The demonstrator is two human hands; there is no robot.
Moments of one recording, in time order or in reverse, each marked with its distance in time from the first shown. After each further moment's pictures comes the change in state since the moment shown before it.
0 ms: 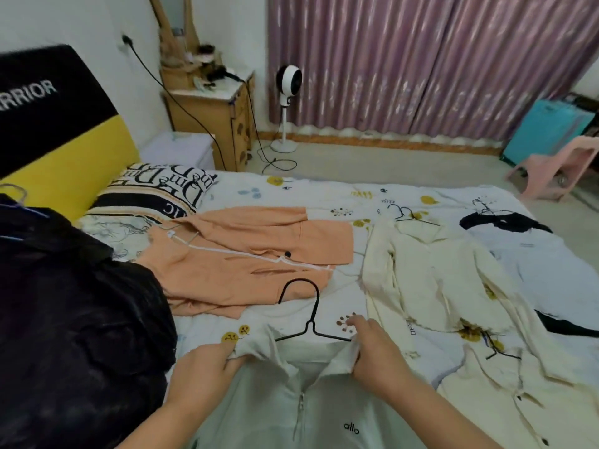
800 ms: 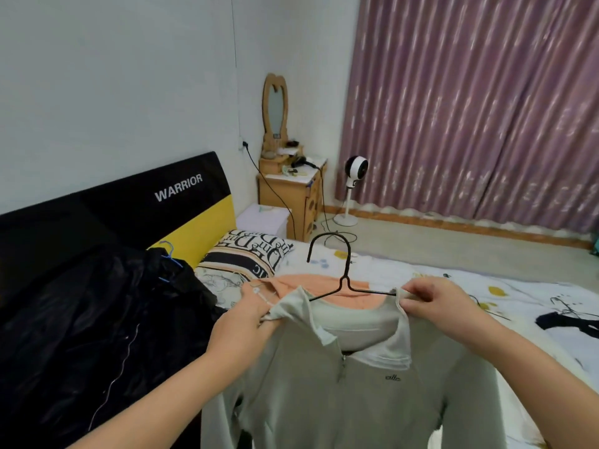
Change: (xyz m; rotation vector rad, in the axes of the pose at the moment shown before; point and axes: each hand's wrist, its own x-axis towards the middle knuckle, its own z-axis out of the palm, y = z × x) left_hand -0.067 -0.025 -0.217 -0.273 0.328 0.017; right_hand -0.063 -0.167 -0.192 0.314 0.148 -0.371
